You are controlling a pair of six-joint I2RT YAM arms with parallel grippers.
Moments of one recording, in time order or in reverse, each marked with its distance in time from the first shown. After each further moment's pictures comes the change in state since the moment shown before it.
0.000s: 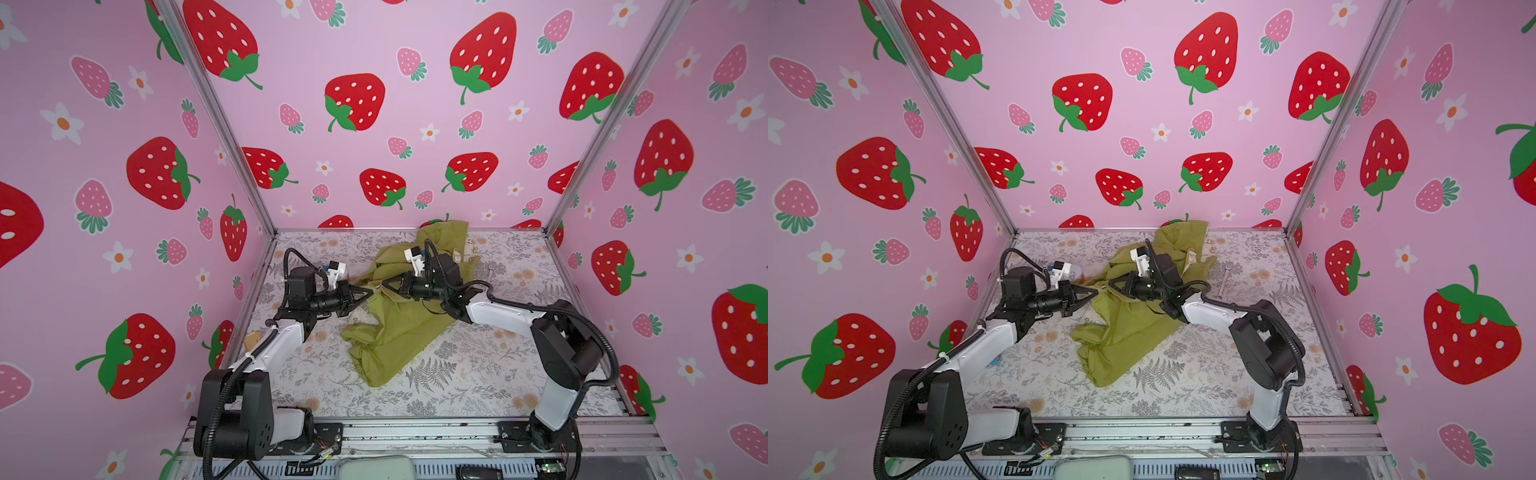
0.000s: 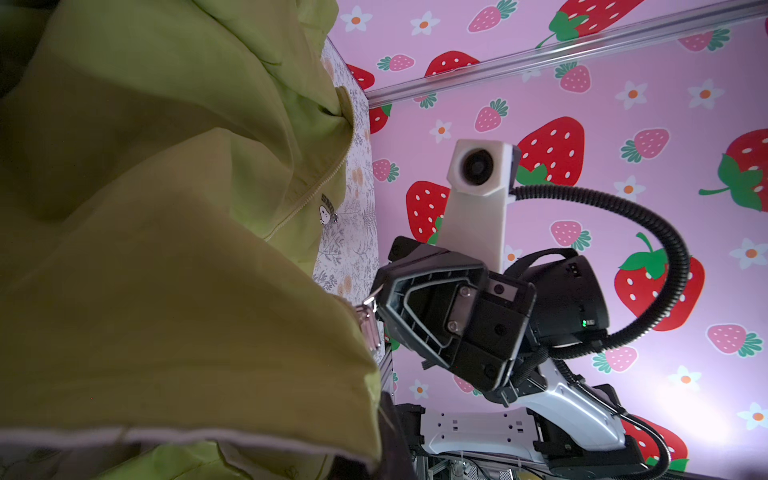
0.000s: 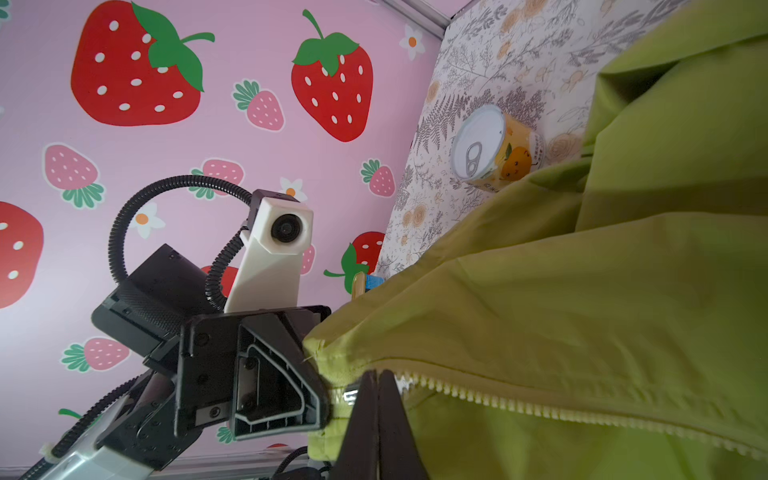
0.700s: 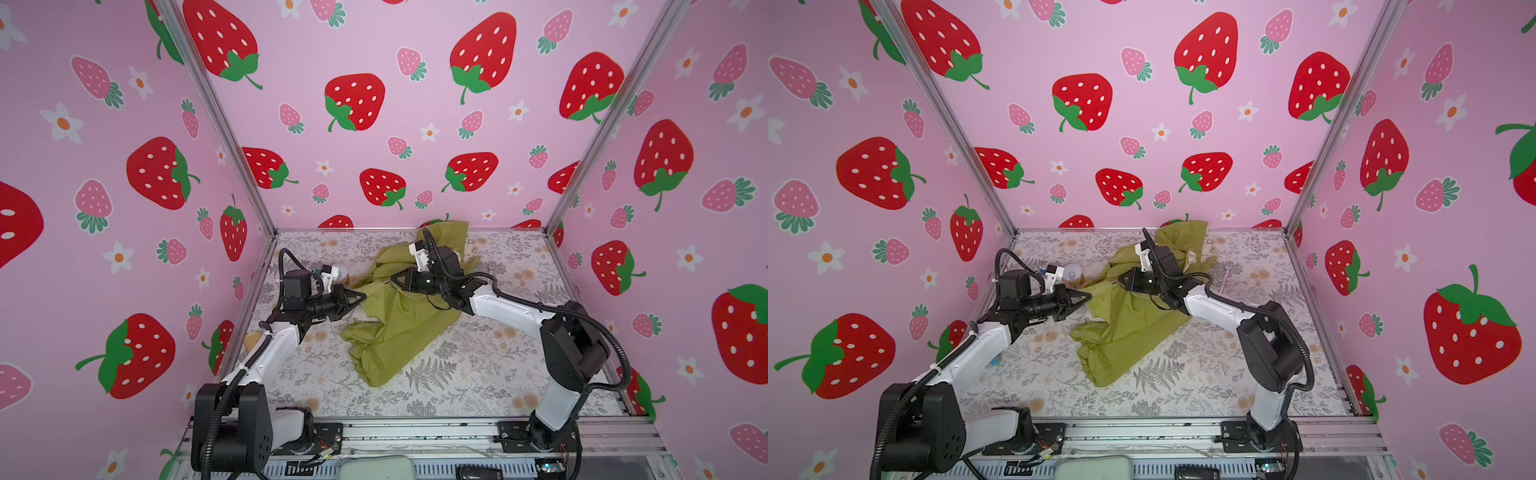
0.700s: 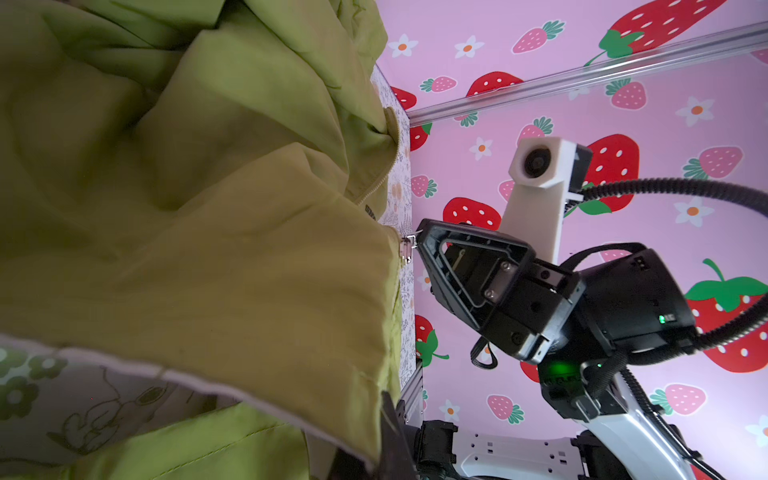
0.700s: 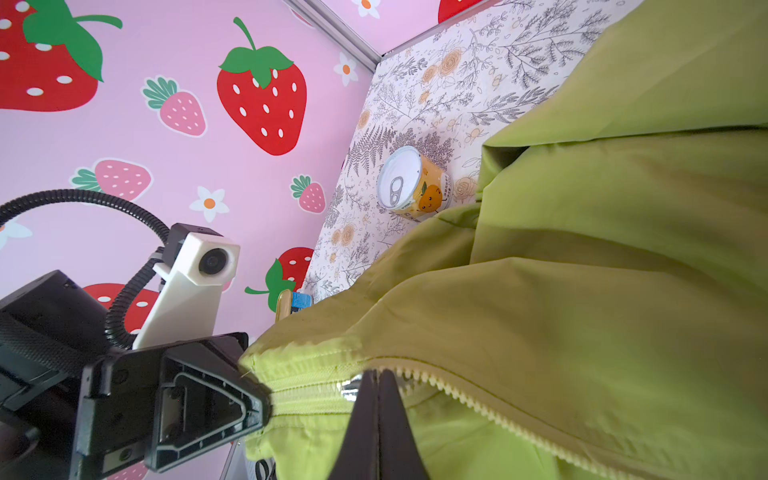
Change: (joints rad) left arm 0.038 -0.062 0.017 -0.223 -0.106 0.138; right arm -0.018 -0.013 0.097 -0.269 0.146 -0.209
